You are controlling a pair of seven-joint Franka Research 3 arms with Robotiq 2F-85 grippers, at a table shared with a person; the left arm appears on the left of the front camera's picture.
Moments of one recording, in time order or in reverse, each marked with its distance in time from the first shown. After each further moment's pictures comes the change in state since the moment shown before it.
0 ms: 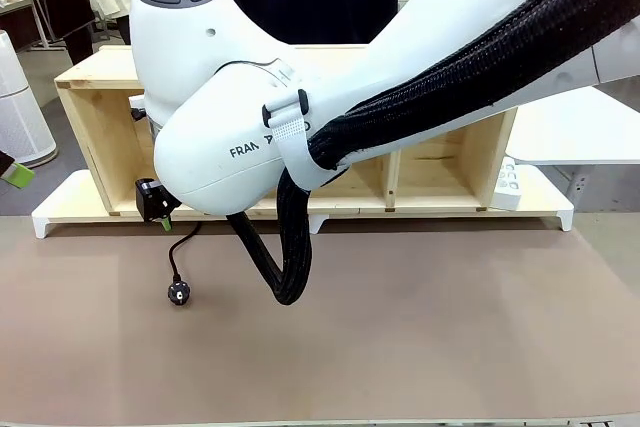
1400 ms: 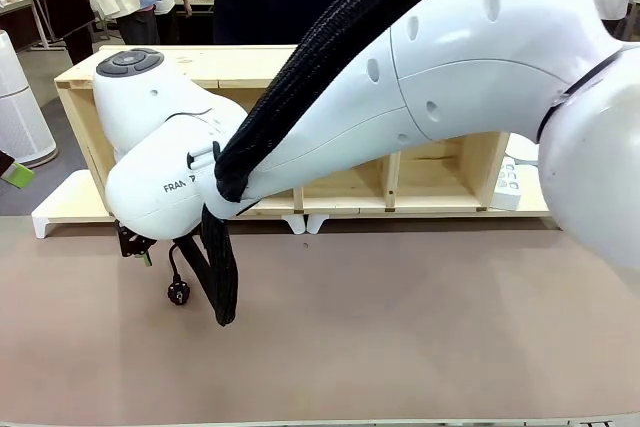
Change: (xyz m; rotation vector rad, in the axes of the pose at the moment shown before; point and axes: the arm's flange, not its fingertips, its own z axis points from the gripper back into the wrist) left arm 0.000 0.000 0.000 0.000 0.000 0.000; right arm 0.030 0.037 -0.107 -0.016 0.165 -0.127
